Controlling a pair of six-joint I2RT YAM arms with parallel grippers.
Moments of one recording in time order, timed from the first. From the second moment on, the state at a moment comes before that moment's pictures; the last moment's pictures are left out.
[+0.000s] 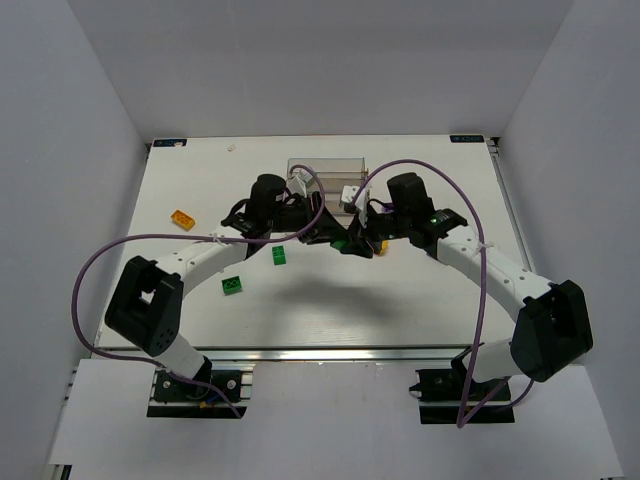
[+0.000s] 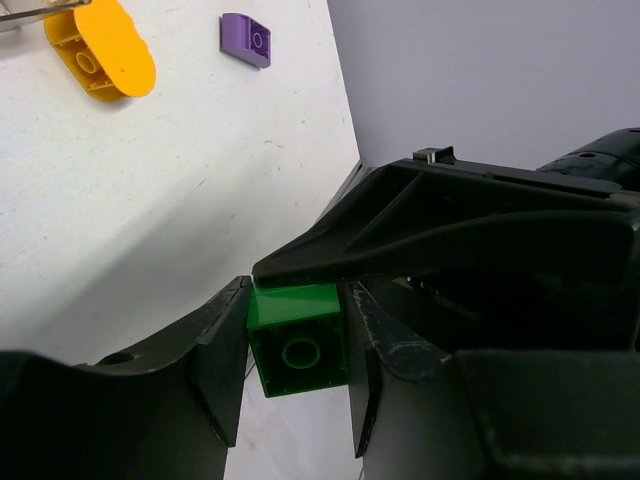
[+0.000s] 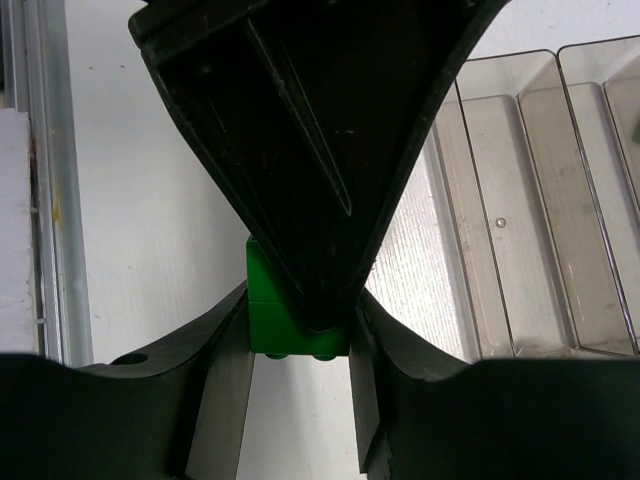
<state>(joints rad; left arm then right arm) -0.55 1.57 1.03 0.11 0.71 -0.89 0.56 1.40 1.08 -0.36 -0.73 -0.53</state>
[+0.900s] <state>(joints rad) -0.36 1.68 1.42 -0.13 0.45 -0.68 0.47 1.43 1.02 -0.32 -0.59 -0.59</state>
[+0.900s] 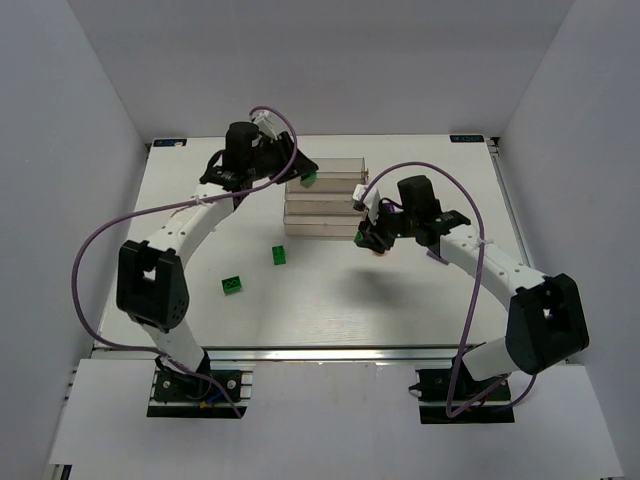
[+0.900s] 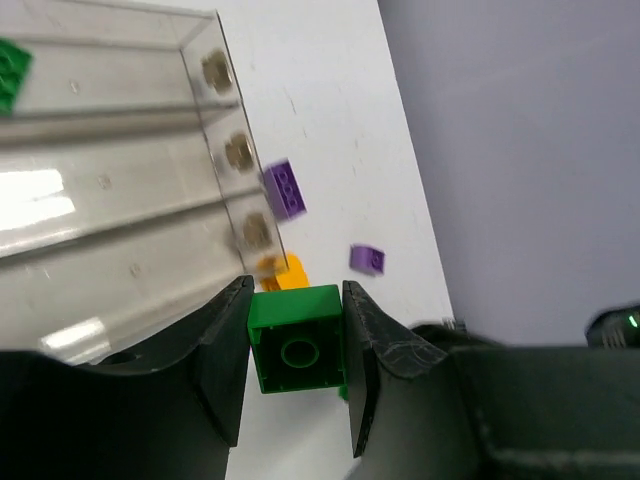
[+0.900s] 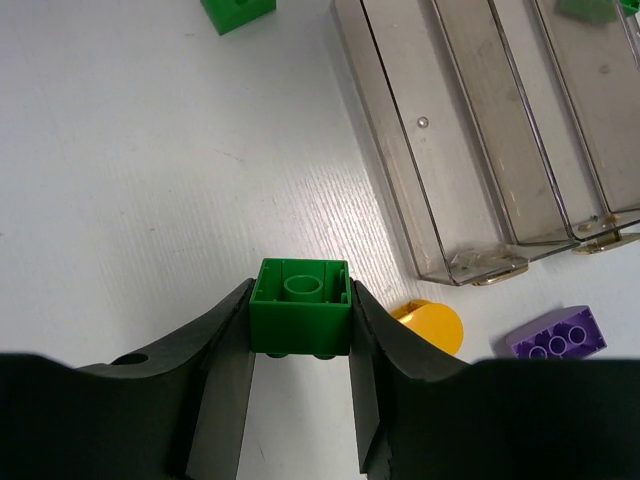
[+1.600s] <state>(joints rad) -0.36 2.31 1.96 -0.09 0.09 -0.58 0.45 1.43 1.09 -0.28 -0.56 -0.43</state>
